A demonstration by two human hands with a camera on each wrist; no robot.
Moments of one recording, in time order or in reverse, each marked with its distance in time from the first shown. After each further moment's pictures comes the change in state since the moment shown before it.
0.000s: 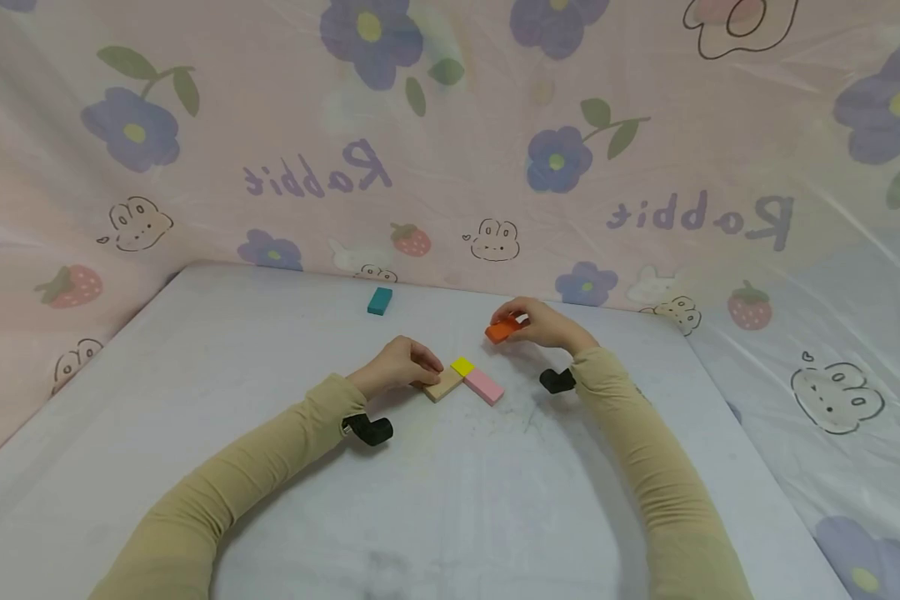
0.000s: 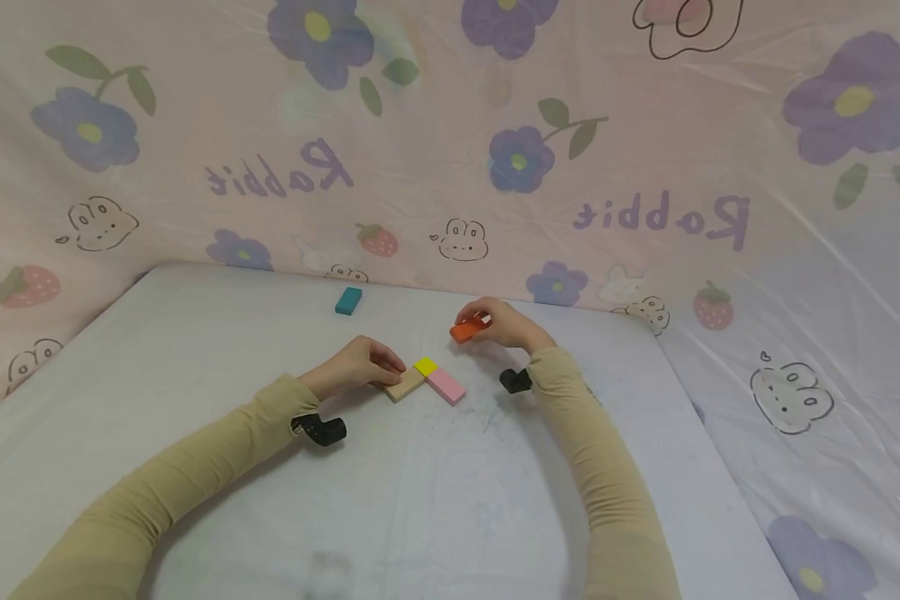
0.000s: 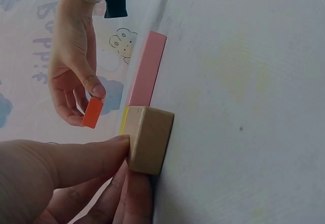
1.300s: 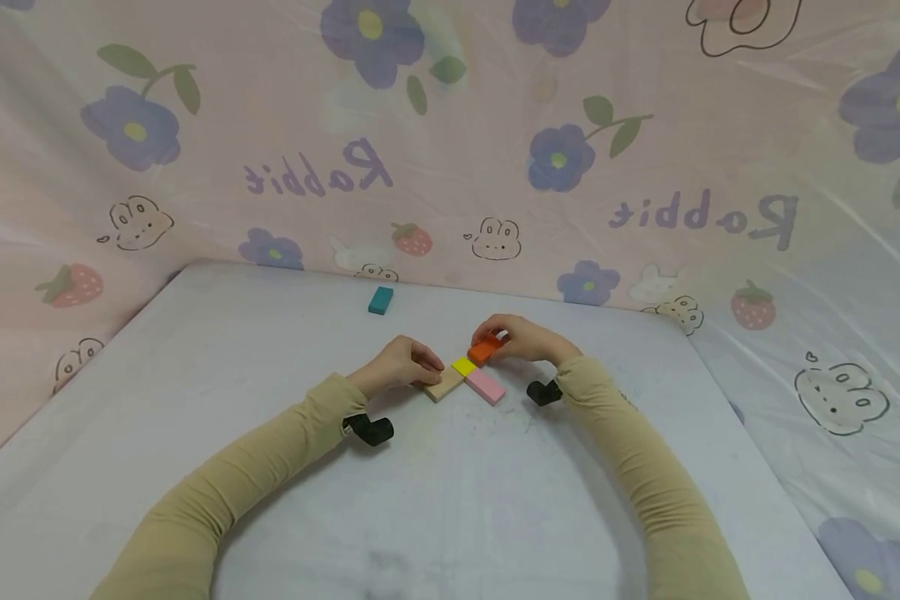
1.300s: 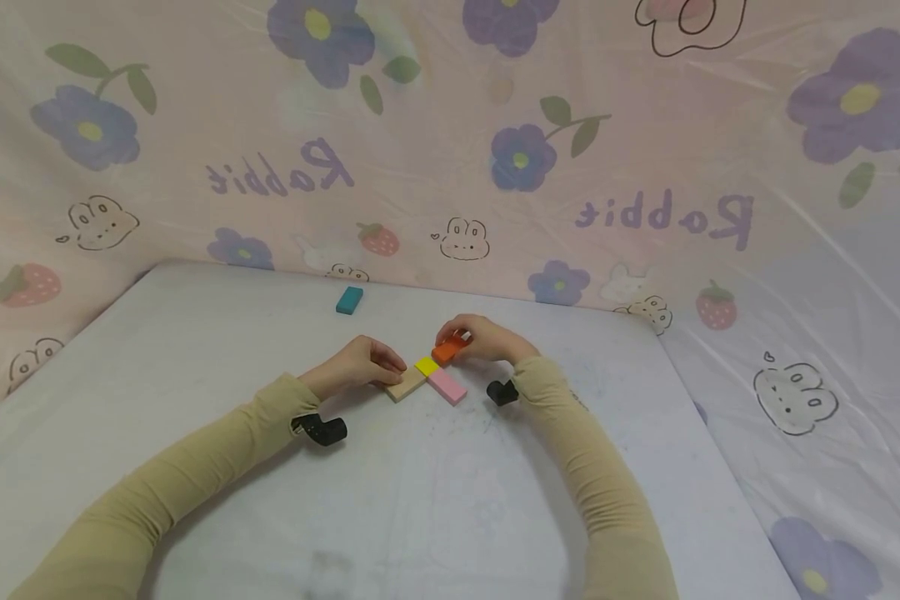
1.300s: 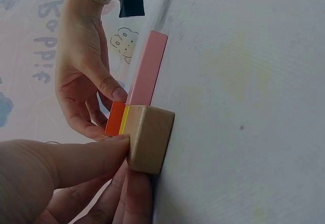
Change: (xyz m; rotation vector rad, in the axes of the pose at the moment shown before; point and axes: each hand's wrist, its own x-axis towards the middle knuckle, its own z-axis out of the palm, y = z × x) left_hand 0.000 0.000 0.000 0.016 0.005 -0.017; right_hand 0.009 -0.008 0.031 -0.027 -0.141 -0.062
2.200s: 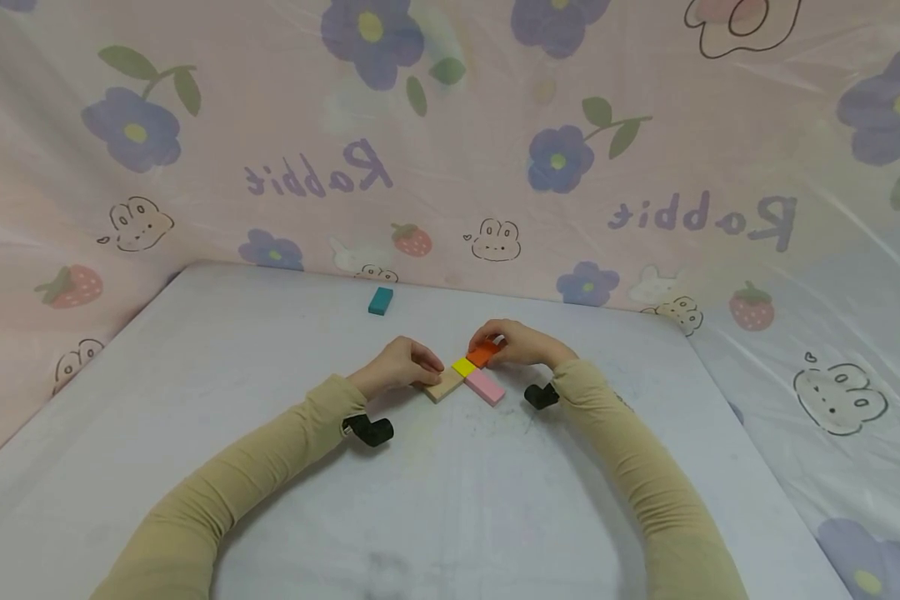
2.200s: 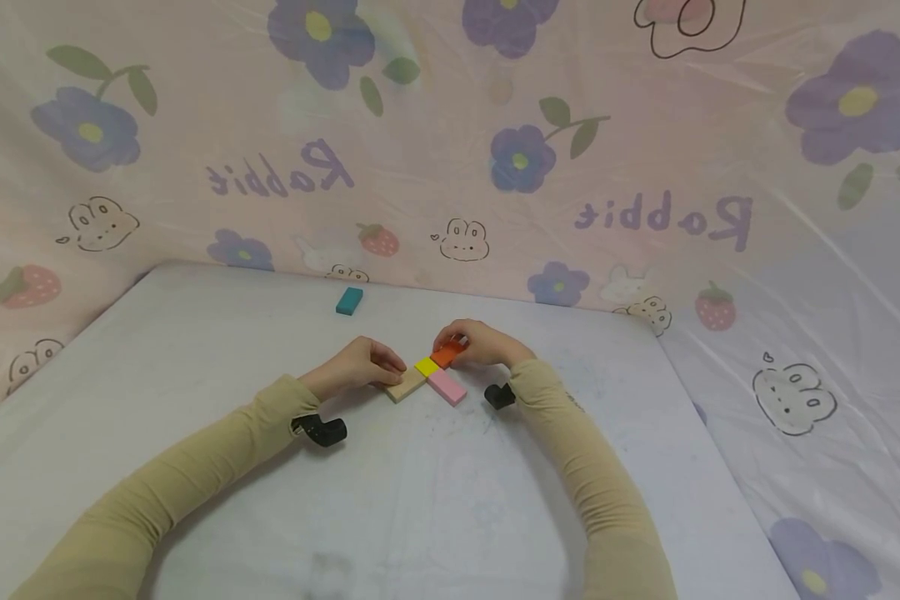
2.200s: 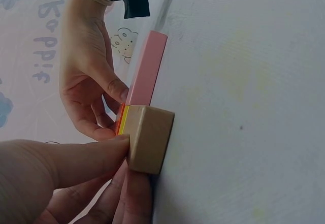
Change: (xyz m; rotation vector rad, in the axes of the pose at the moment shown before) left_hand 0.000 0.000 0.000 -0.004 -0.003 0.000; right_hand 0.003 0.000 0.007 -0.017 -0.025 0.026
